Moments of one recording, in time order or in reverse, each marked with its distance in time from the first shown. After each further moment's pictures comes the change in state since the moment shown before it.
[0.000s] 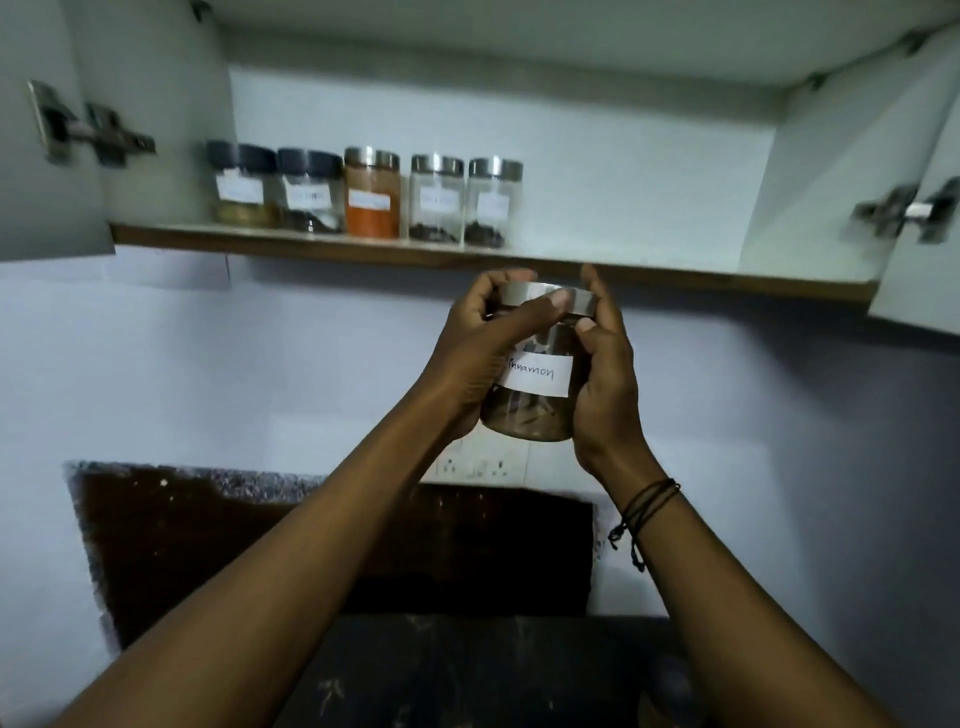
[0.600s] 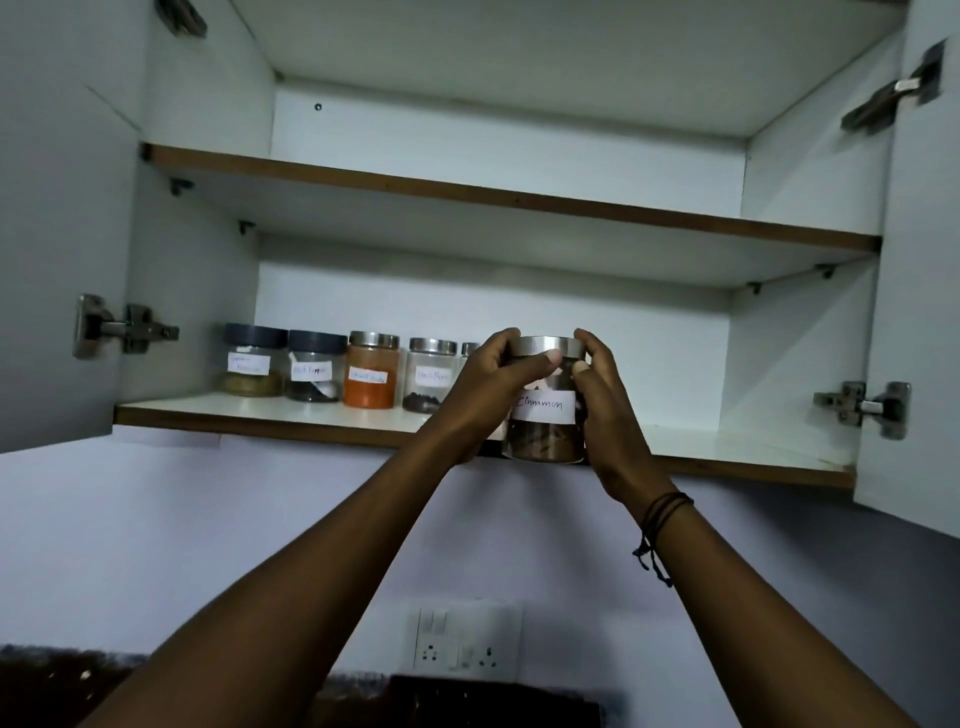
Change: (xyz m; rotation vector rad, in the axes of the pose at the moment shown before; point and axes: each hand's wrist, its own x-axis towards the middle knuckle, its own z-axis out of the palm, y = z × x) left_hand 0.131 0.071 0.012 0.272 -0.076 0.223; right_hand 0.145 -0.053 -0.007 -0.350 -0.065 -0.105
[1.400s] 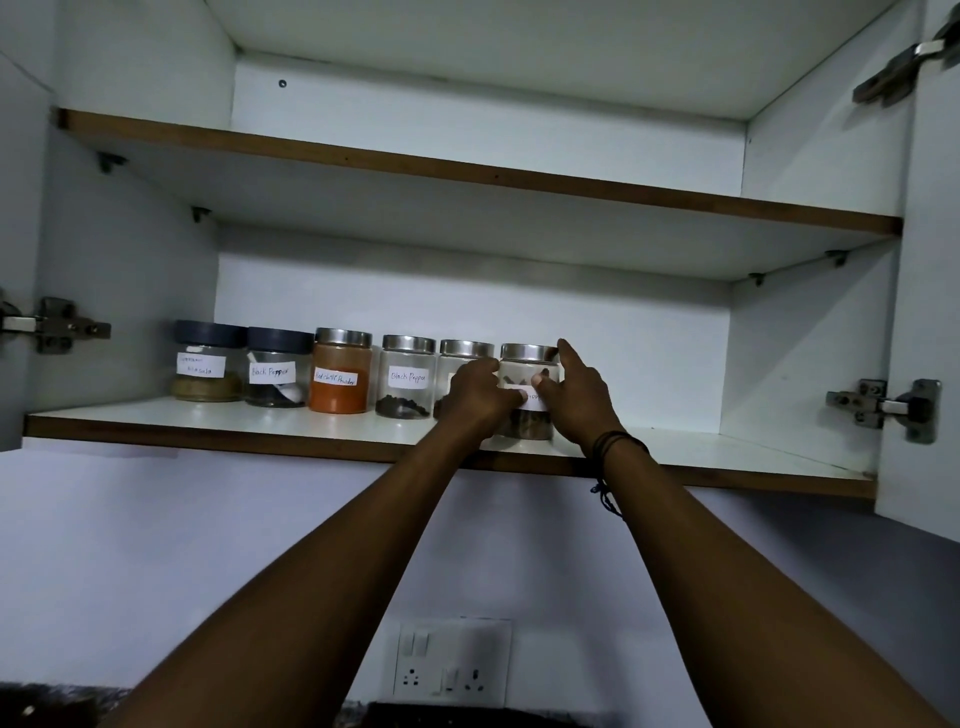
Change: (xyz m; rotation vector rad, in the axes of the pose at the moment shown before) left_hand 0.077 -0.073 0.007 0.596 0.221 -0.083; right_hand 0.089 0.067 -0.013 -0.670 0.023 0.096
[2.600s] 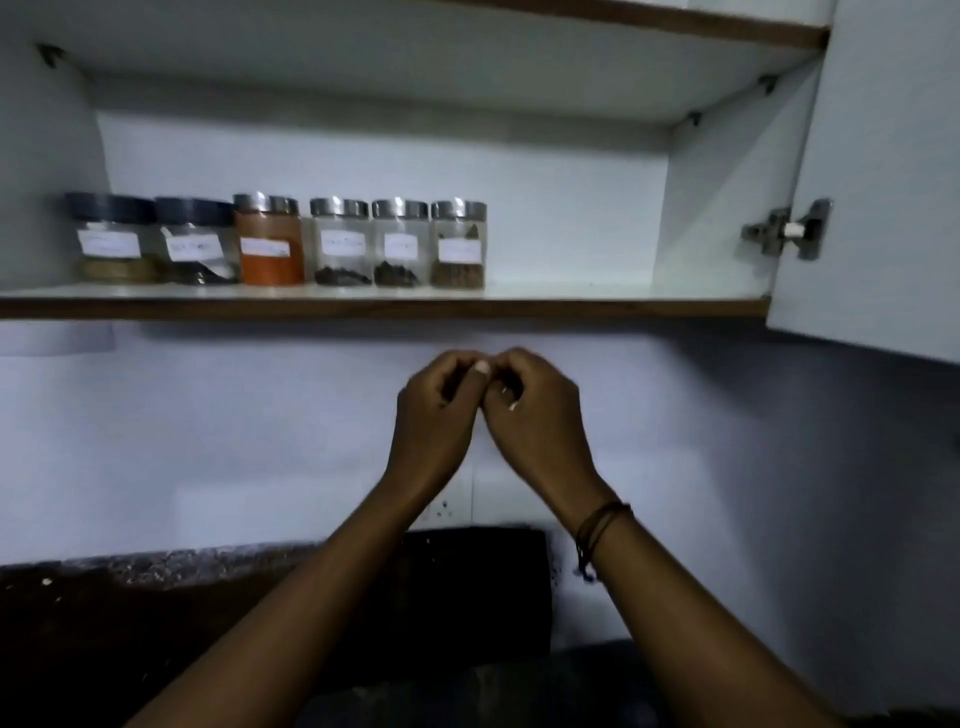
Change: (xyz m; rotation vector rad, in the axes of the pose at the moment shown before) left_hand -0.191 -0.020 0.014 -0.359 -0.038 0.077; right_hand -0.201 0.004 -0.001 0.102 0.131 -0.114
